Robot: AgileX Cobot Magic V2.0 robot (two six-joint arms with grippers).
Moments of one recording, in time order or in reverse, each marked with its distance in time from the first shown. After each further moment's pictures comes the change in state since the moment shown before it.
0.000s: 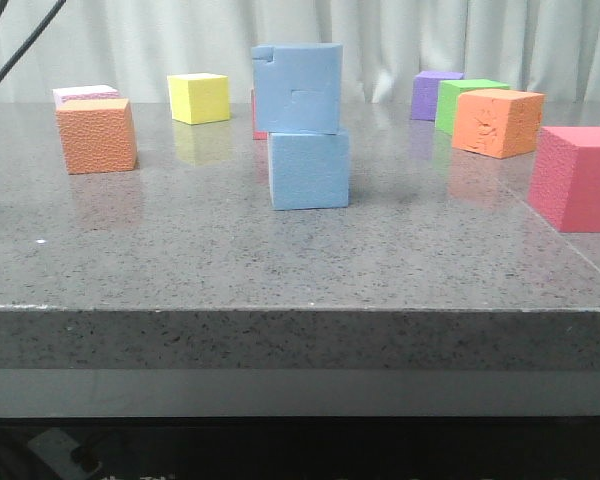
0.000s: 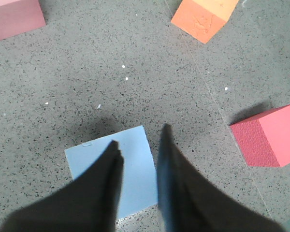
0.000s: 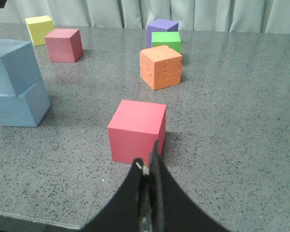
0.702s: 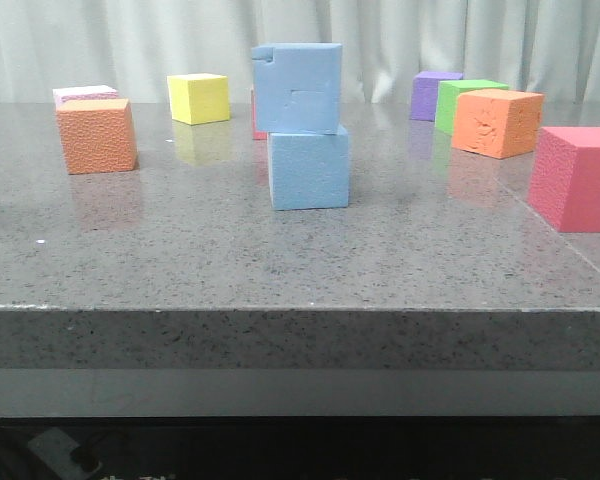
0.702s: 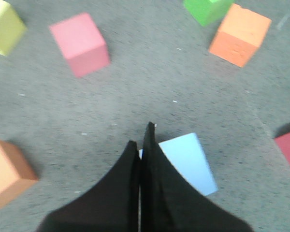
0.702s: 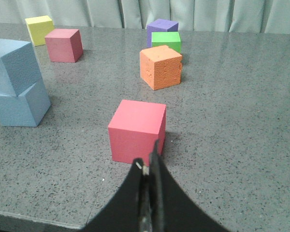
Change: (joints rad) left arm 0.000 -0.126 0.024 0.203 0.002 0.052; right arm 0.000 0.000 0.000 0.000 0.000 0.000
